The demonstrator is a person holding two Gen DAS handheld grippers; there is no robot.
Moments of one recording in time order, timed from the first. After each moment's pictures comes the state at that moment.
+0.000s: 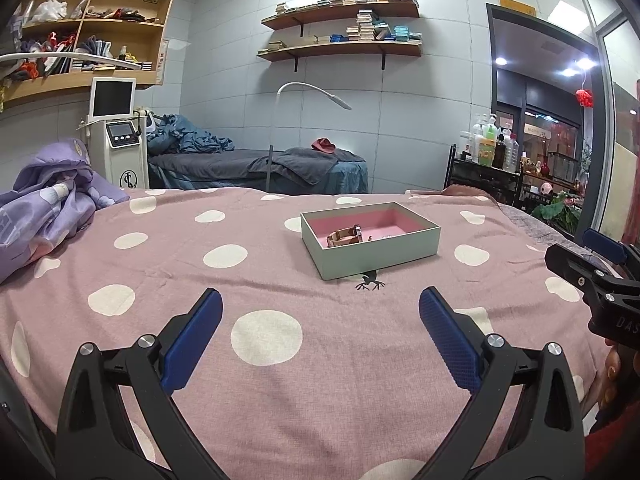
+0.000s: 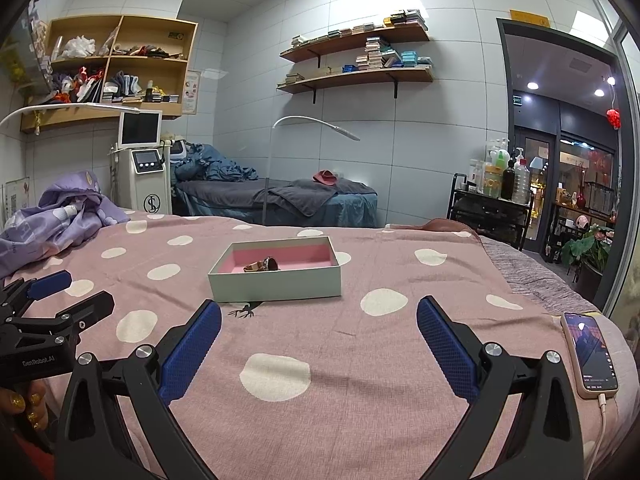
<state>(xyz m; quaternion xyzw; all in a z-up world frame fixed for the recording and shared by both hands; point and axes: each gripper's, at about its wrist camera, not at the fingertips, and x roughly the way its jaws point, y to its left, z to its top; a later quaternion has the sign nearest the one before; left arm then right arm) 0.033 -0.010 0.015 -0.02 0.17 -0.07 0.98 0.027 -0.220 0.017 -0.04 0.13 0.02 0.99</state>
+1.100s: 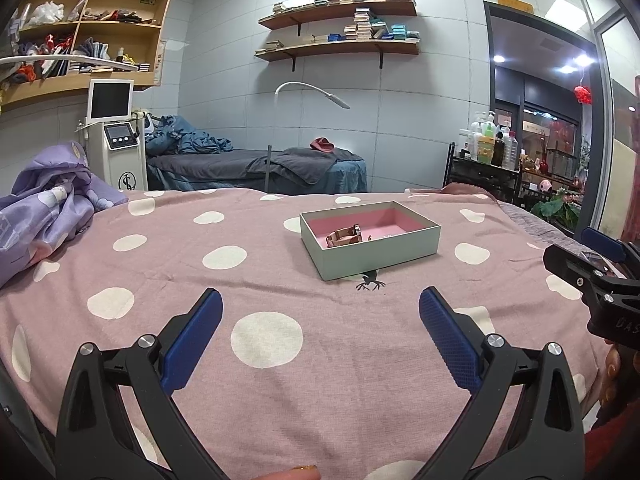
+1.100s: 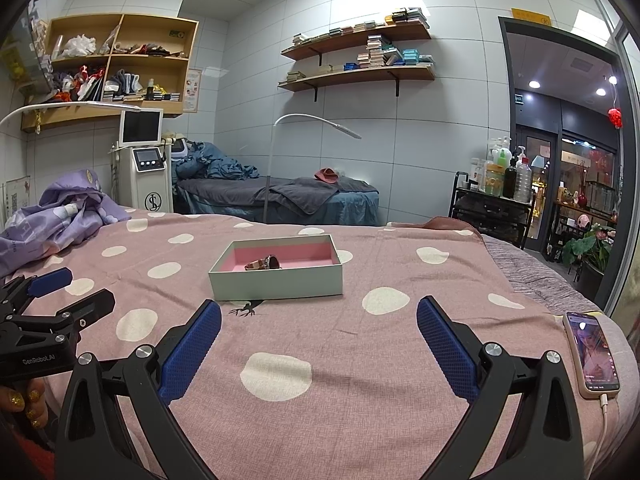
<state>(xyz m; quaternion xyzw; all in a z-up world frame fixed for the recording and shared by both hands) 0.039 -0.010 0.014 -0.01 0.18 -0.08 0.98 0.025 -0.219 0.017 -0.04 0.13 0.02 0.99</state>
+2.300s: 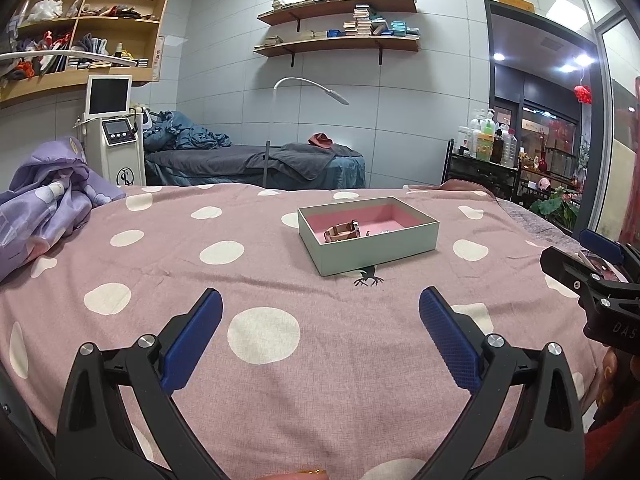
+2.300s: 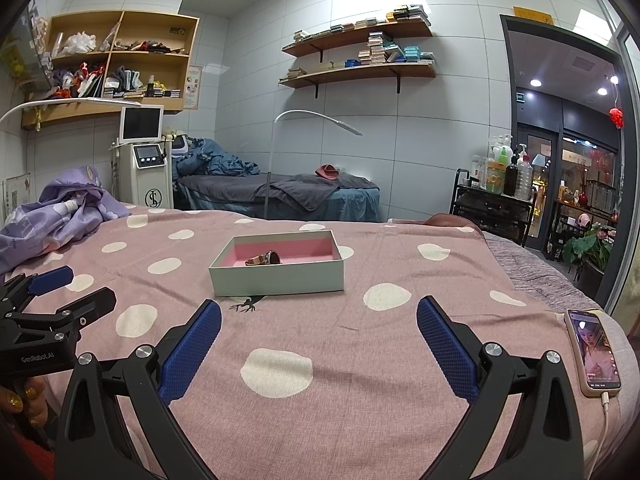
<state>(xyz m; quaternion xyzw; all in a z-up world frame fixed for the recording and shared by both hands) 0.039 -0.010 0.013 -0.02 0.18 -0.08 0.98 0.026 -0.218 0.015 -0.04 0.14 0.02 0.99</state>
